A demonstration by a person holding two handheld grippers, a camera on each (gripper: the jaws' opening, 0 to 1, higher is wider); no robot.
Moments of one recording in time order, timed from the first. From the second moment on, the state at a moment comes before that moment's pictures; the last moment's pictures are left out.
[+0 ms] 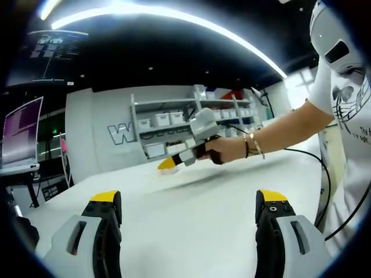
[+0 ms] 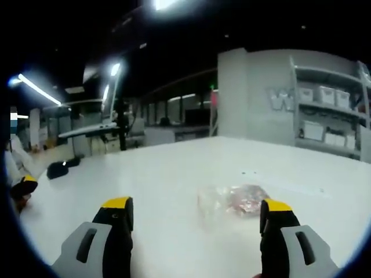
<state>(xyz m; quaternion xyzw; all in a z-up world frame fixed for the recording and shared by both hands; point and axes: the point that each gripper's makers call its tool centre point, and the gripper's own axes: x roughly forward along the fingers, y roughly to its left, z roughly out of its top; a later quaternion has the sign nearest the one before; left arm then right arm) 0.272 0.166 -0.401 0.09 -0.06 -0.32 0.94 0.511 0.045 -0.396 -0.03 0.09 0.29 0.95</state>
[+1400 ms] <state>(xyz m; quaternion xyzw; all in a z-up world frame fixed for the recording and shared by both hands) 0.271 0.165 -0.402 0.10 -0.06 -0.32 0.94 0.471 0.011 -0.381 0.01 0.07 0.29 0.95</state>
